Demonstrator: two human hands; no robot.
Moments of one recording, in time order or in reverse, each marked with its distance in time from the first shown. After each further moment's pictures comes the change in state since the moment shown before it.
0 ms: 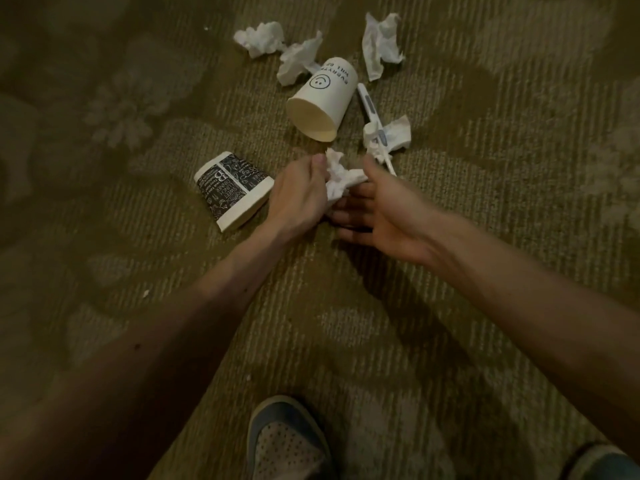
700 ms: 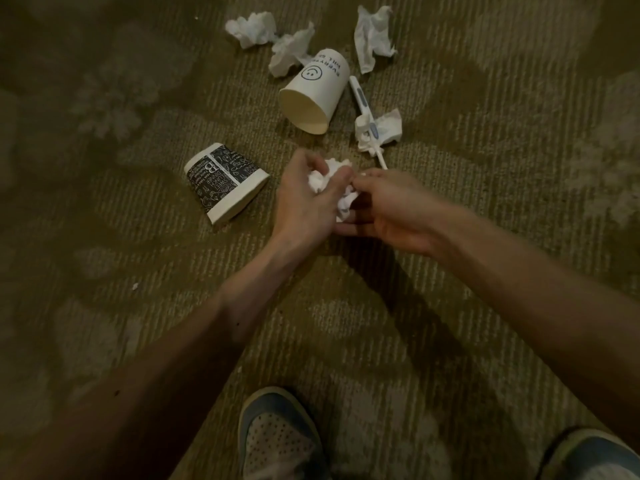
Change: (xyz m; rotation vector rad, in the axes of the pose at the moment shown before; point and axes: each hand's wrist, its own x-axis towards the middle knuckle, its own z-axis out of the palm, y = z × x) left_hand -0.041 0.012 0.012 -0.449 0.113 0.051; right_hand -0.015 -0.004 -0.007 -0.110 -0.029 -0.074
